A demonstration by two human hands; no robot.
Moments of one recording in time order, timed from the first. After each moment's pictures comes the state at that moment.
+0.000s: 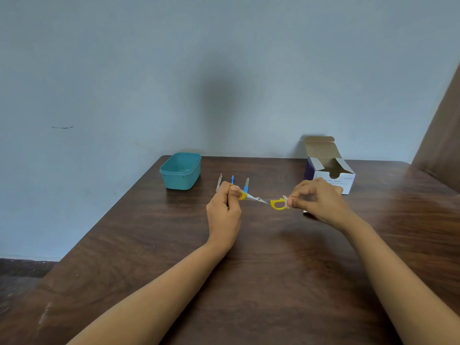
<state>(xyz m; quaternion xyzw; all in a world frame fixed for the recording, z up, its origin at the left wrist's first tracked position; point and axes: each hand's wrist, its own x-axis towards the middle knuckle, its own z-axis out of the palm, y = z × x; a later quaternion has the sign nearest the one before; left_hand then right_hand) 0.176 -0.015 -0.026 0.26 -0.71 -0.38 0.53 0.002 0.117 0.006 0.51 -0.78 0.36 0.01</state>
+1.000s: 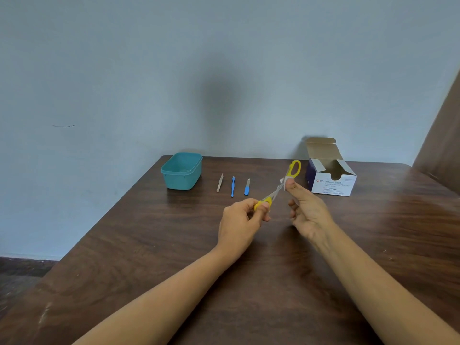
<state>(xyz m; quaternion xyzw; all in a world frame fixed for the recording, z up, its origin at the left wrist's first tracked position) 0.174 -0.002 -0.034 0.22 -0.80 -0.41 0.38 0.056 0.082 0.008 0.10 -0.57 0.77 -0.28</state>
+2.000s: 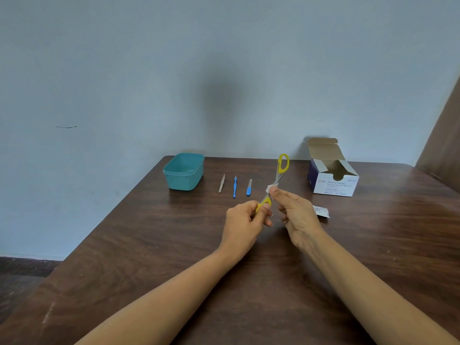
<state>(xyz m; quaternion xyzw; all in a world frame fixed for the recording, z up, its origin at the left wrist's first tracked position) 0.176 0.001 -0.032 0.20 -0.80 -0.44 0.36 0.083 0.078 0.004 0.16 -0.60 0.74 -0.27</state>
